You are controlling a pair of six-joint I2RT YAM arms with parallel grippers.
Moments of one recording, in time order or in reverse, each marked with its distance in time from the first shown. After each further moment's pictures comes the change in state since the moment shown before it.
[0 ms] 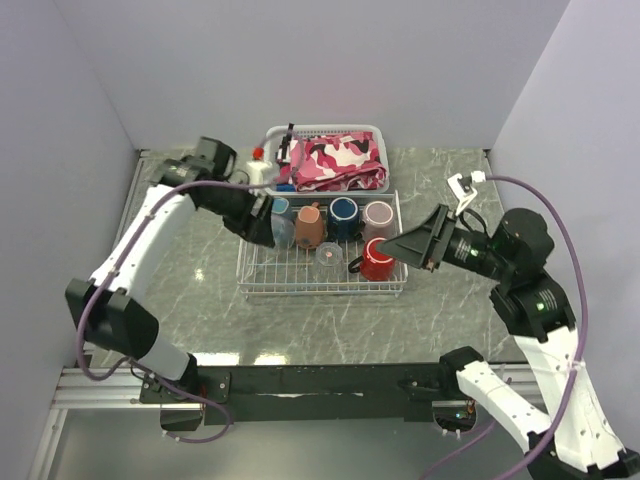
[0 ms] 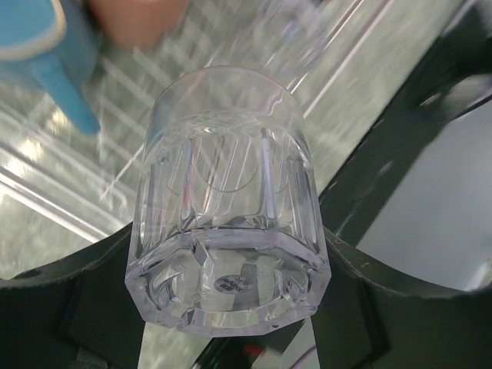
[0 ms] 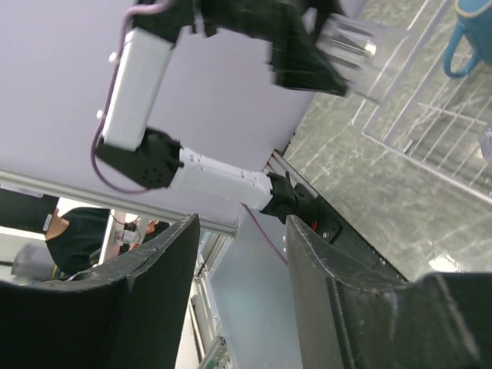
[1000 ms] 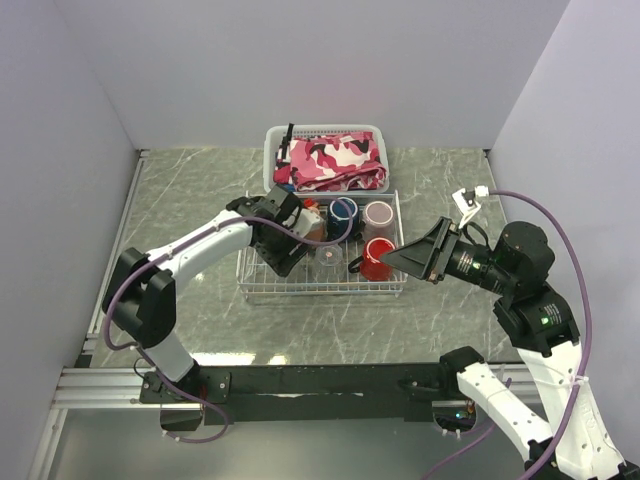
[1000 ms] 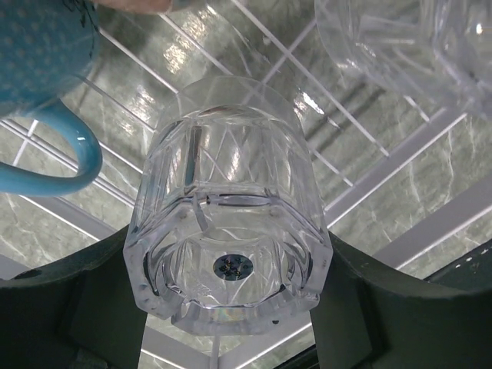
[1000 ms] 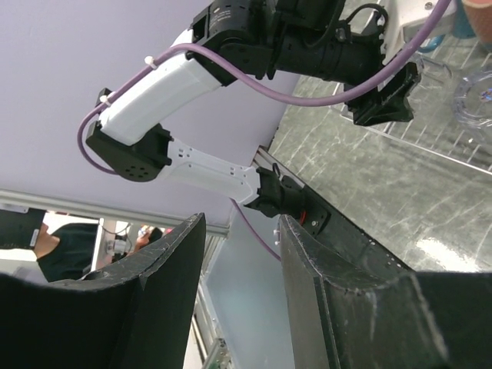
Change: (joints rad) left arm -0.344 0.146 -0.326 0.313 -0.614 -0.011; right arm -0.006 -0.100 -0.053 -0.114 0.057 -0.010
